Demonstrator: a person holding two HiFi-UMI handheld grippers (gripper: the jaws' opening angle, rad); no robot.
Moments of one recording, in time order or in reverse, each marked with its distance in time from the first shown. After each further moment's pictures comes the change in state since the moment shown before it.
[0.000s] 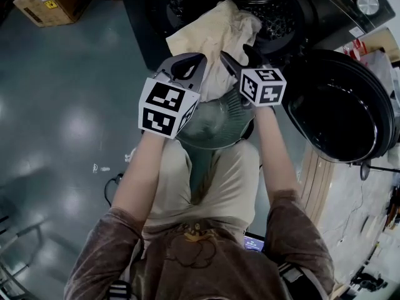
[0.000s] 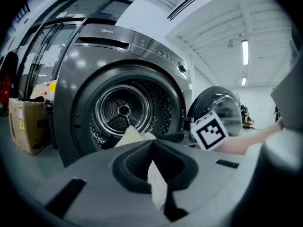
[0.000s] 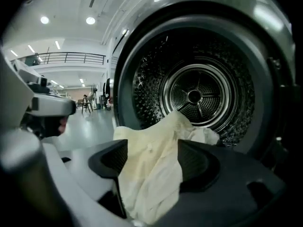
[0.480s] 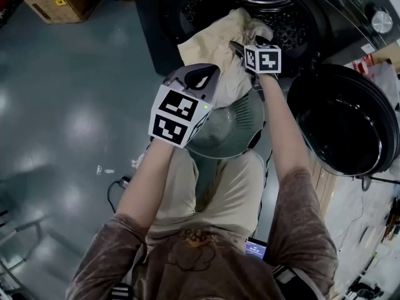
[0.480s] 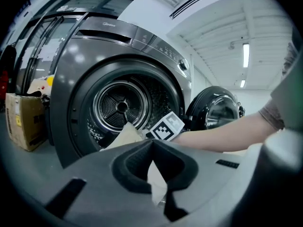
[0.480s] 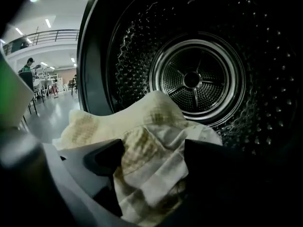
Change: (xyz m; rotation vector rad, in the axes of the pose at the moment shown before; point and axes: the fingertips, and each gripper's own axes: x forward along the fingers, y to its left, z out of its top) left arm 0.005 -0.002 -0.007 -0.029 0.034 -0.040; right arm 0.100 -0.071 -0.015 -0.054 0.221 -0.093
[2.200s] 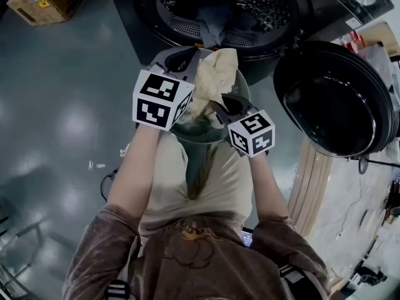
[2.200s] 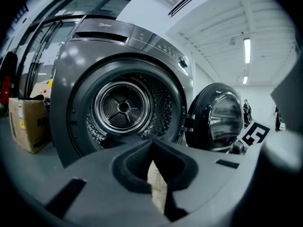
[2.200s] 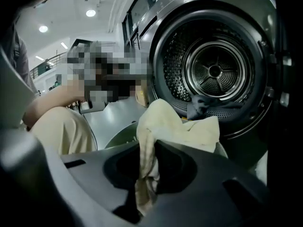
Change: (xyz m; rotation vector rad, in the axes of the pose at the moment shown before) left arm 0.006 -0.001 0.002 0.025 0.006 0.046; right arm -0.190 0.165 -0.113 0.013 0.021 0.337
